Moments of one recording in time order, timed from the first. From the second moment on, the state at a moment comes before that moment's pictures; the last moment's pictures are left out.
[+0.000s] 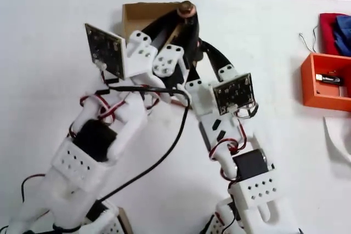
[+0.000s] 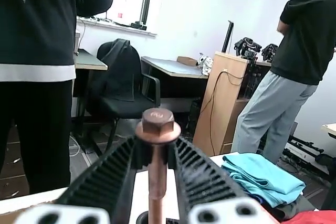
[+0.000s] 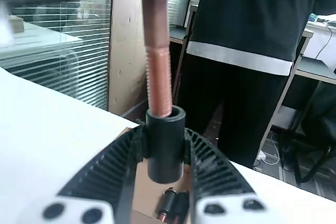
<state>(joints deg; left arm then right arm) 27.4 -44.0 28.1 16.5 14.1 -23.1 -63.1 60.7 9.1 10.9</state>
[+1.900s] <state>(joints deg) 27.2 -40.3 28.1 13.6 14.1 -23.1 -63.2 60.7 11.3 5.1</state>
